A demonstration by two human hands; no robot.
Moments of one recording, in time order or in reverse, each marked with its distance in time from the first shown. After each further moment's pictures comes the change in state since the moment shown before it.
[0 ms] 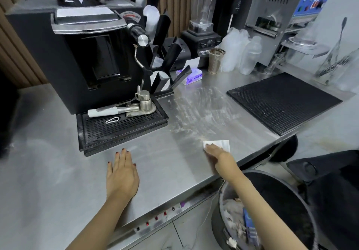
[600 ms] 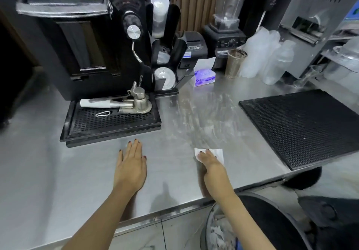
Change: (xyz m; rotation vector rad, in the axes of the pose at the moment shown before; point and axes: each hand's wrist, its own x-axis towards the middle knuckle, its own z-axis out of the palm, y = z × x) left_hand 0.027 0.094 0.019 -0.017 0.021 -0.045; right_hand 0.035 0.029 -0.015 0.052 0.056 -0.192
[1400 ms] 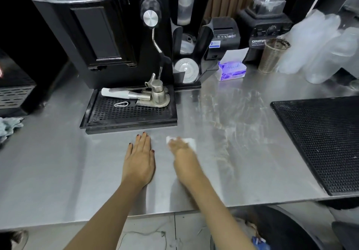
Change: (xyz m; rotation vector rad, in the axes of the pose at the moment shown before) left_hand 0.004 0.003 -0.004 0.001 0.010 -0.133; right_hand 0.068 -0.051 0.062 -0.030 -0.273 -0.202
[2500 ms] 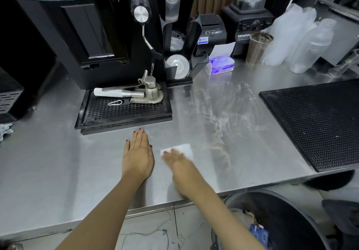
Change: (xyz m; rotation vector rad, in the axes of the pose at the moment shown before) left_hand 0.000 -0.001 0.001 0.016 -0.002 0.008; right_hand -0.045 -0.007 0.017 0.006 -0.096 -0.069
